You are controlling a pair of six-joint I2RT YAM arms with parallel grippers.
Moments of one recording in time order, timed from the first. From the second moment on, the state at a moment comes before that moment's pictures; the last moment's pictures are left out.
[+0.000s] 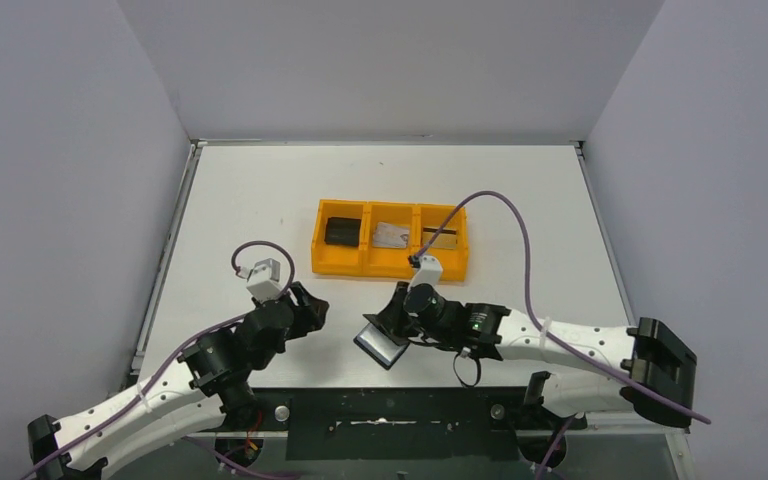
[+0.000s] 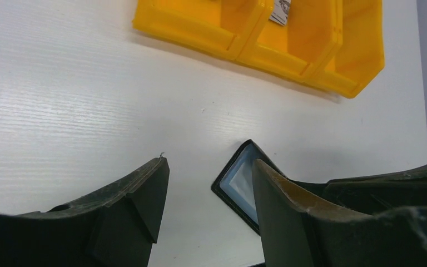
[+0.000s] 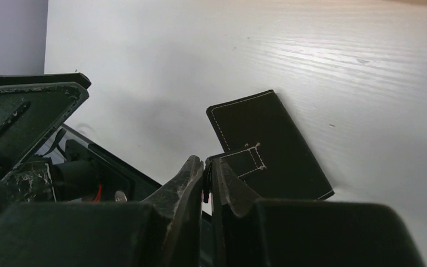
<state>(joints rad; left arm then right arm) -0.97 0.58 0.45 -0.47 -0.55 -0.97 1.14 1.16 0.68 -0.19 0.28 0.99</state>
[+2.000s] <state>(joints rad) -0.97 1.22 0.49 -0.06 -0.07 -0.84 1.04 1.03 0.31 -0.23 0.34 1.29</state>
